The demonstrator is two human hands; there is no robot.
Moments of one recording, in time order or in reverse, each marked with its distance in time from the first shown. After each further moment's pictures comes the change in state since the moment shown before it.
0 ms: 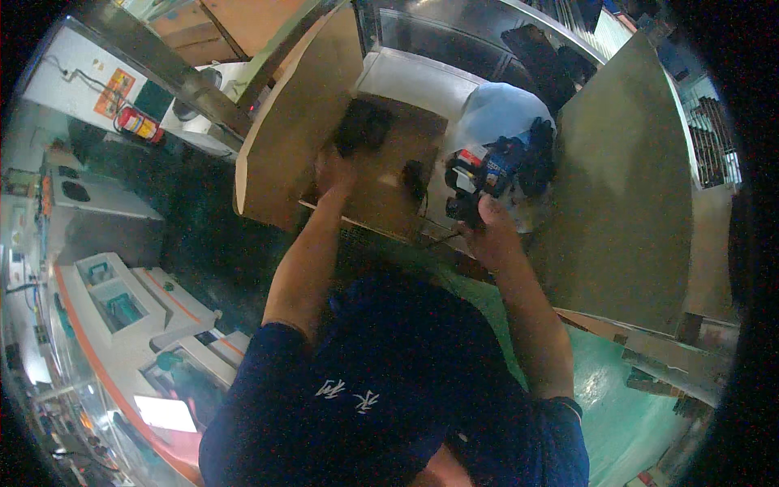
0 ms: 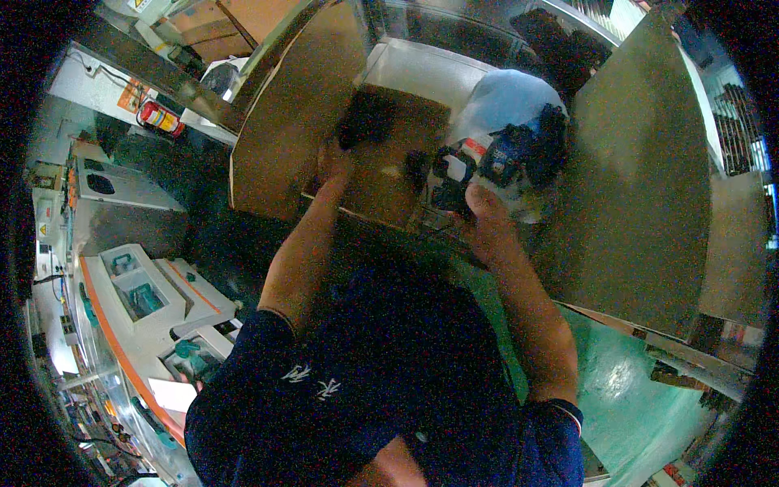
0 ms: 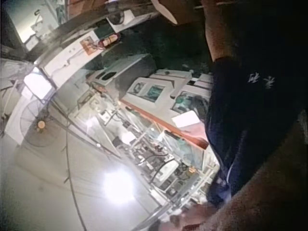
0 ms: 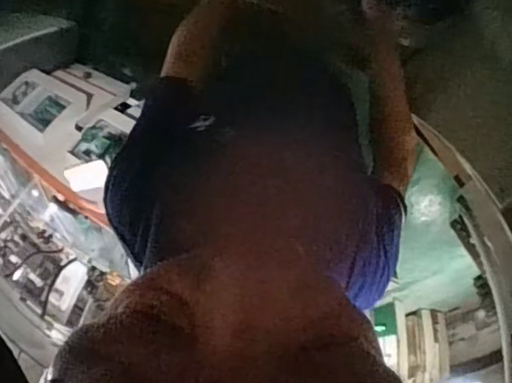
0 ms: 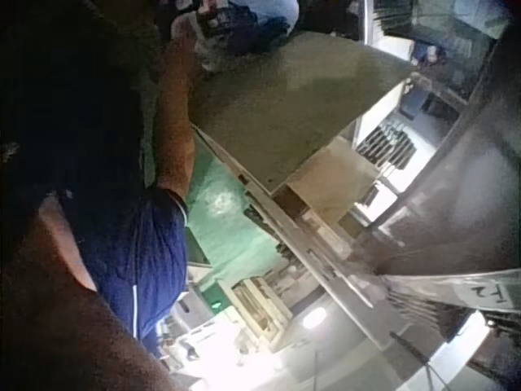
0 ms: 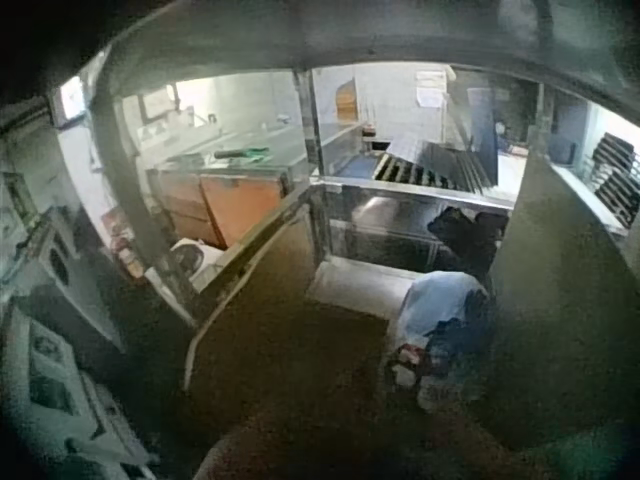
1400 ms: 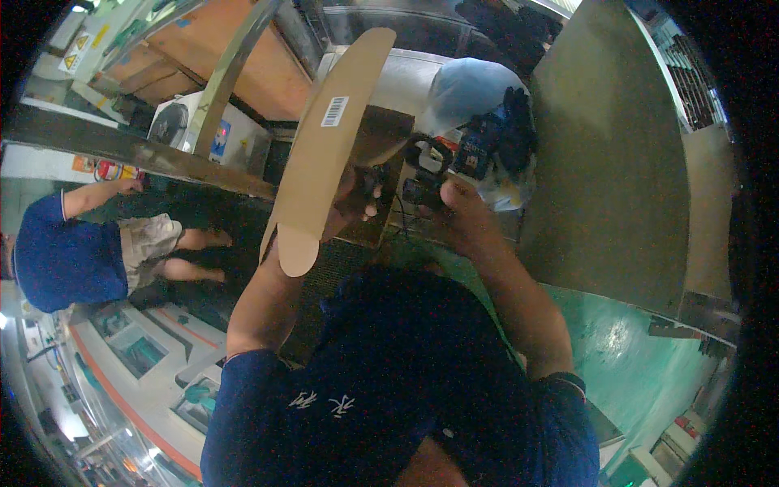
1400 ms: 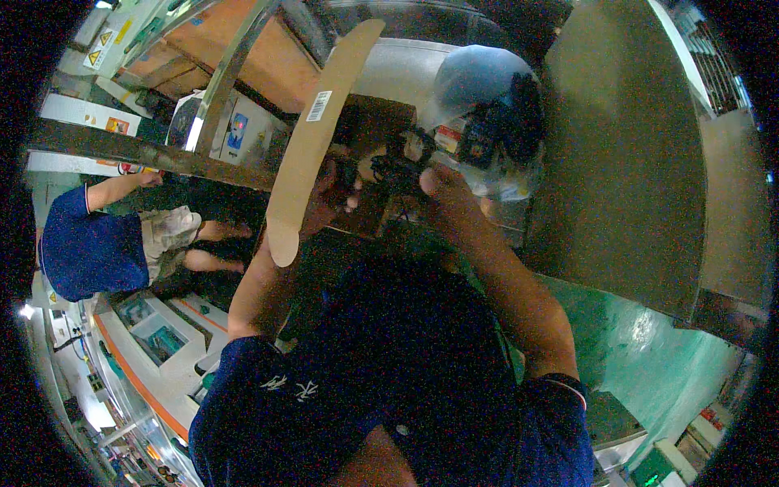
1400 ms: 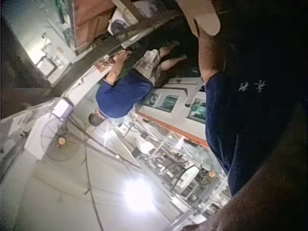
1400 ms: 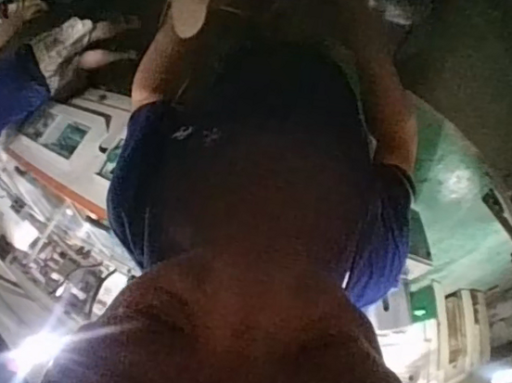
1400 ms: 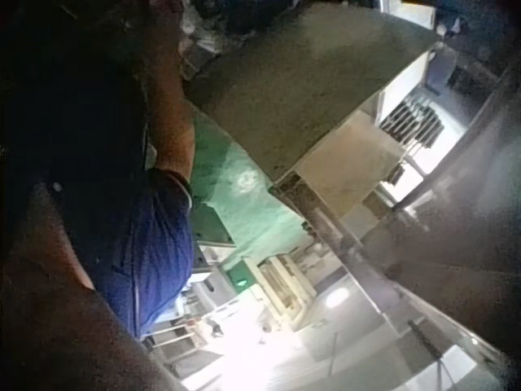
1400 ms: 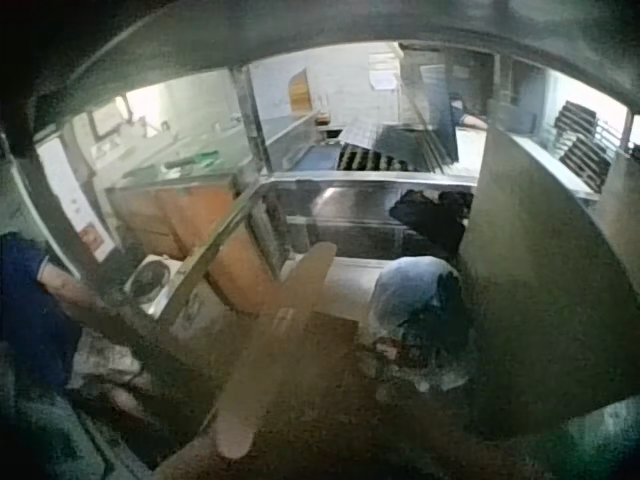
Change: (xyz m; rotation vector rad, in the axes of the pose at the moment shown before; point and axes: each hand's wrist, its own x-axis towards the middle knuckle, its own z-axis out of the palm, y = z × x) left_hand -0.040 0.125 -0.237 -1.713 -1.282 -0.164; right_hand 0.014 -0.098 -0.004 1.214 -0.067 0.398
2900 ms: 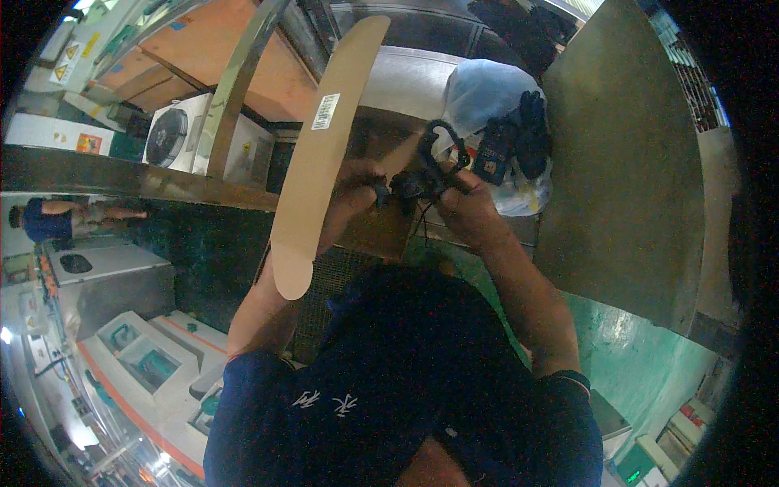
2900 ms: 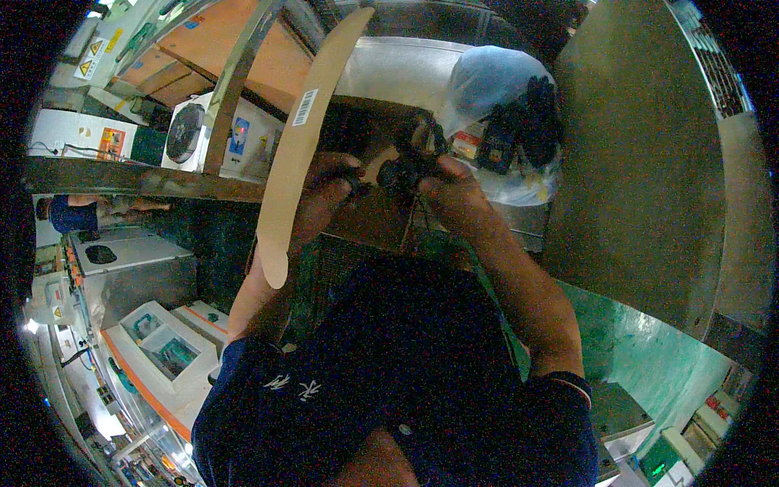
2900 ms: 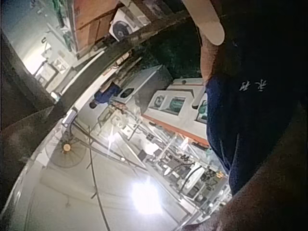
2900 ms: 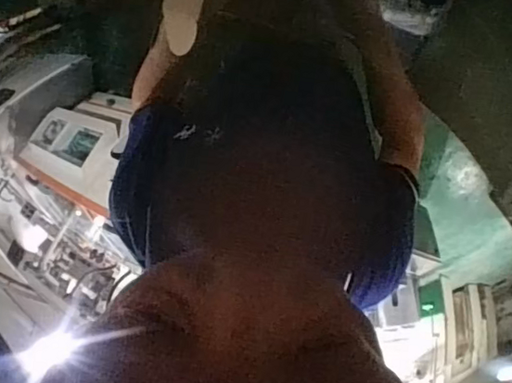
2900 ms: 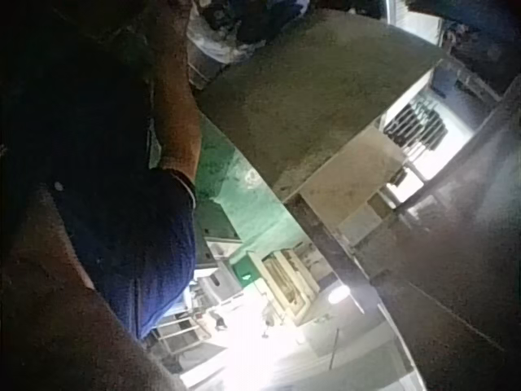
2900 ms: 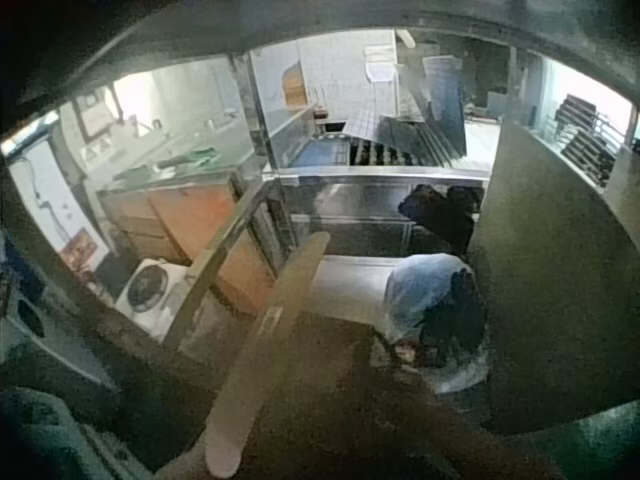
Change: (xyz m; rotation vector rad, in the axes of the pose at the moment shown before) left_hand 0.002 0.038 -0.009 0.759 0.169 0.219; right_hand 0.050 0.007 0.011 -0.426 0.137 -0.011
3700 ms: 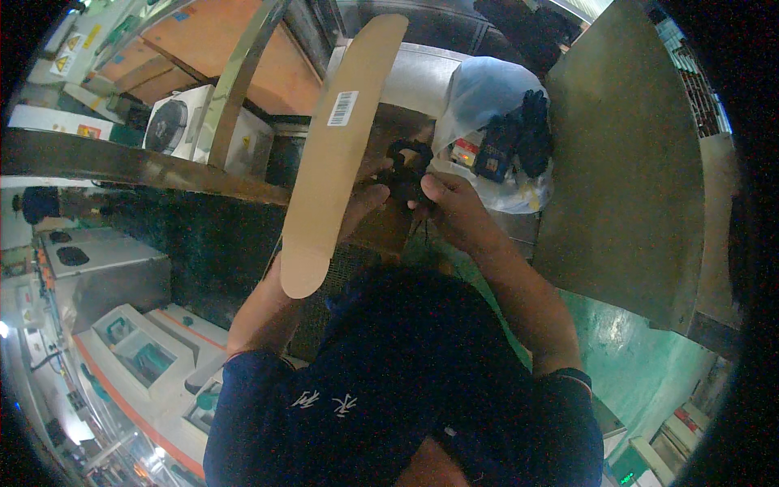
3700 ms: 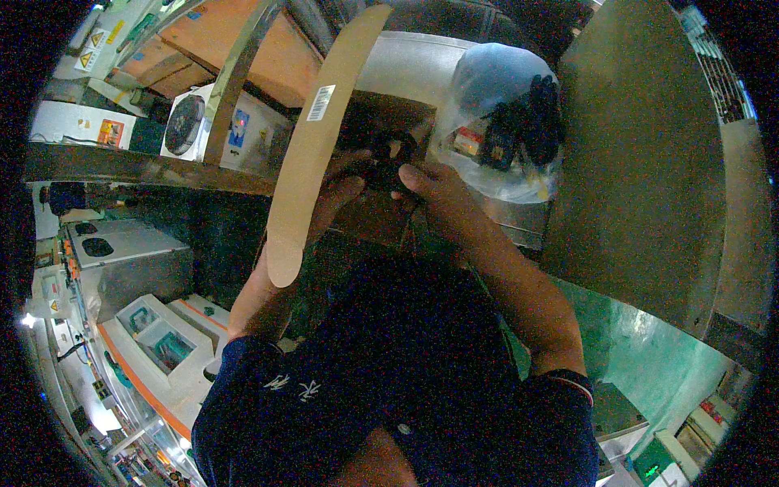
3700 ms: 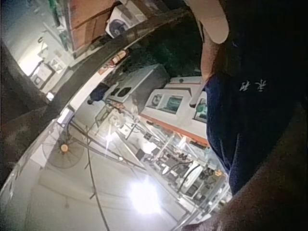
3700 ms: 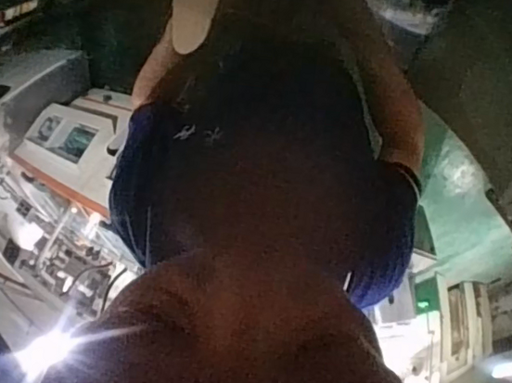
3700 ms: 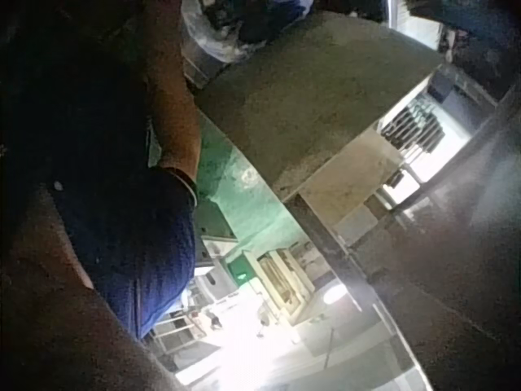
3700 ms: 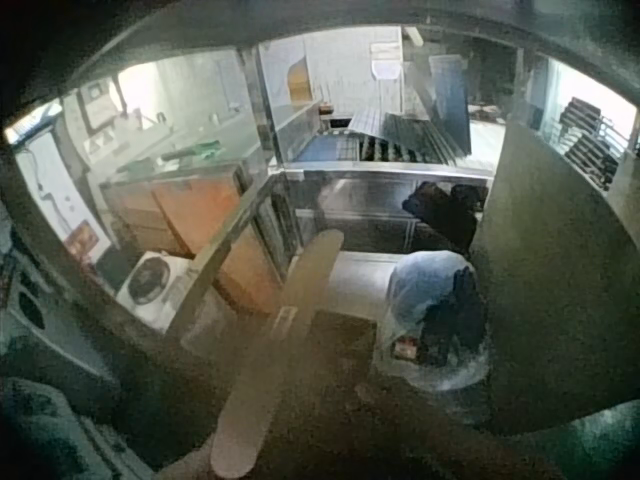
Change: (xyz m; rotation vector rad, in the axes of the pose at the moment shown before) left_hand -0.006 0.009 0.006 0.318 -0.038 -0.006; right_hand -0.001 -0.004 0.033 0.276 -0.097 0.064
